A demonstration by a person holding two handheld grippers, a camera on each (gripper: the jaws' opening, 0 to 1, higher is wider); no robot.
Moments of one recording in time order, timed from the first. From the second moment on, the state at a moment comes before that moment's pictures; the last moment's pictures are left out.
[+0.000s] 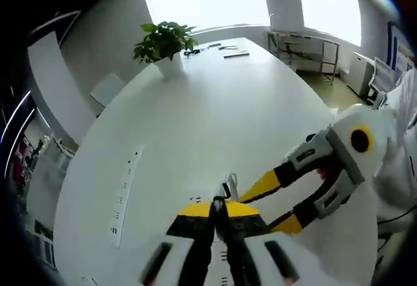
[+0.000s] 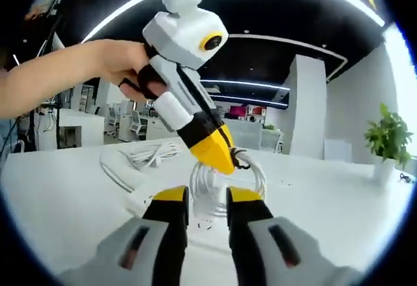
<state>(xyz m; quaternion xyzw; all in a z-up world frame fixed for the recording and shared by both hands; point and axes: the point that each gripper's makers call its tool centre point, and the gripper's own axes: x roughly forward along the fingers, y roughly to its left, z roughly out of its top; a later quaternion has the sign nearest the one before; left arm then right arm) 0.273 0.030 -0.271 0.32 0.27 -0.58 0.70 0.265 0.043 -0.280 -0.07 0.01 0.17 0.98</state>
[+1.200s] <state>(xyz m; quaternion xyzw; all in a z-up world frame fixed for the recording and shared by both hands) 0.272 0.028 -0.245 0.15 0.21 -0.56 0.78 0.298 0.052 -0.283 -0.07 -0.04 0.12 0.99</state>
